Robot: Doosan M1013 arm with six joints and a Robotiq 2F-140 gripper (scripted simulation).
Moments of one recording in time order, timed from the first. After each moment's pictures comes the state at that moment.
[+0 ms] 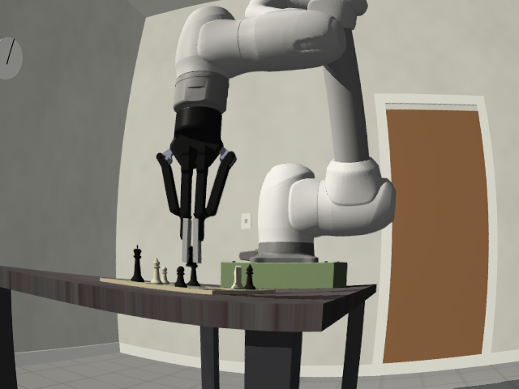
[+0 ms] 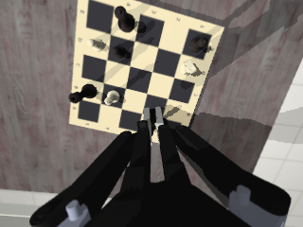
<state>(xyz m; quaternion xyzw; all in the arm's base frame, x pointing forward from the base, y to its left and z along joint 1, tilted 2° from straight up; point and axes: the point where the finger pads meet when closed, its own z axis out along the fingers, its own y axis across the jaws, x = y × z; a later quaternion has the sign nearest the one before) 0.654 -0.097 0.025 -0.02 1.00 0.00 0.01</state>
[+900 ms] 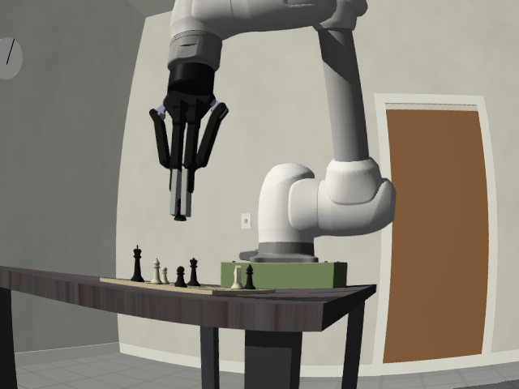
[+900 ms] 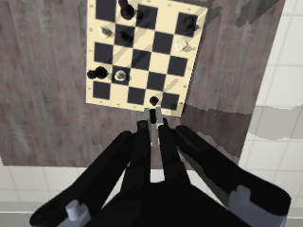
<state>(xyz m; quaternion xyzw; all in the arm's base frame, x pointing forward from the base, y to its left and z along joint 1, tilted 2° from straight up) 0.687 -0.107 0.092 0.02 1.00 0.00 0.02</state>
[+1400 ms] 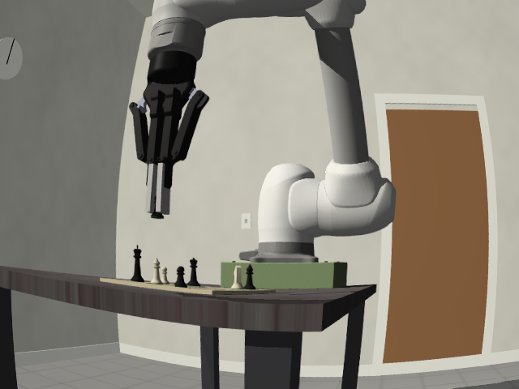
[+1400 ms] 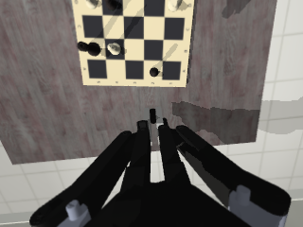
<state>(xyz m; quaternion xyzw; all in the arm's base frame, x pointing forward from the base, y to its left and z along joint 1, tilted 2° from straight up) 0.746 -0.123 0.089 0.09 1.00 0.00 0.01</state>
